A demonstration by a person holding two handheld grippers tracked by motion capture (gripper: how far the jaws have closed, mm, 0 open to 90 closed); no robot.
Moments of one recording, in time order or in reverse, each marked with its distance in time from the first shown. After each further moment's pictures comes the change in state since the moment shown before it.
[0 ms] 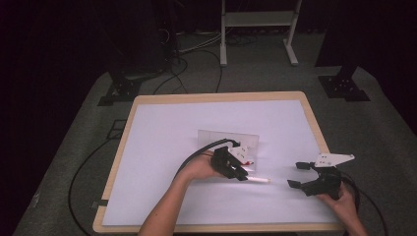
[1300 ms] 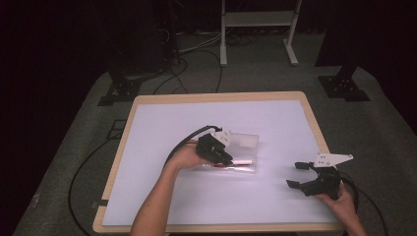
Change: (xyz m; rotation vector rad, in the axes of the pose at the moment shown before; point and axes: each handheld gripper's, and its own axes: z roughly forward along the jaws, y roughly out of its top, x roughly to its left) left arm 0.028 -0.032 -0.036 0.012 0.092 -0.125; right arm 0.001 0.001 0.002 0.001 0.004 -0.009
